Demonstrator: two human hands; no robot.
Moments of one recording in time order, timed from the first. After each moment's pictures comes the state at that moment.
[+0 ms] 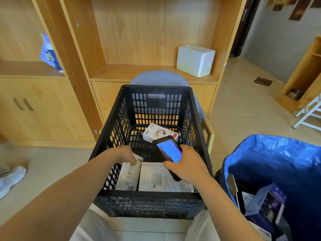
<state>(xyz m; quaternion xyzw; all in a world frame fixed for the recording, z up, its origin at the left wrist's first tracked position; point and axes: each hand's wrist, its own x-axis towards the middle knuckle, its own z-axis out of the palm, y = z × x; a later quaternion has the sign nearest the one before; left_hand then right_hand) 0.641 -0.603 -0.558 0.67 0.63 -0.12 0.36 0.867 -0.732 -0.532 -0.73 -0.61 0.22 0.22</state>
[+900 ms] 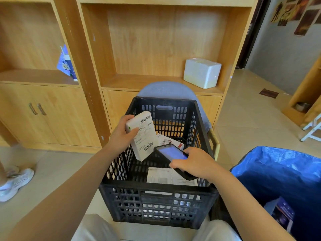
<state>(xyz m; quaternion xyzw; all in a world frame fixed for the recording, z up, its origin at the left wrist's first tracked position) 0.618 -0.622 -0.489 0.65 0.52 0.43 0.34 0.869 -0.729 -0.471 -0.68 -0.63 0.33 0.16</state>
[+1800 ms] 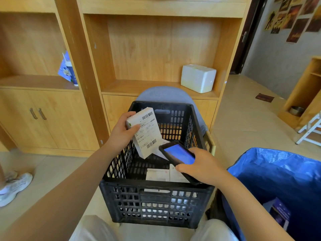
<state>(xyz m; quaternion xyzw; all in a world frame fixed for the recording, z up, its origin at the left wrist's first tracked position) 0.629 -0.647 -0.456 0.63 0.48 0.48 0.37 0.882 -0.765 -0.455 -0.68 -0.66 0.24 0.19</state>
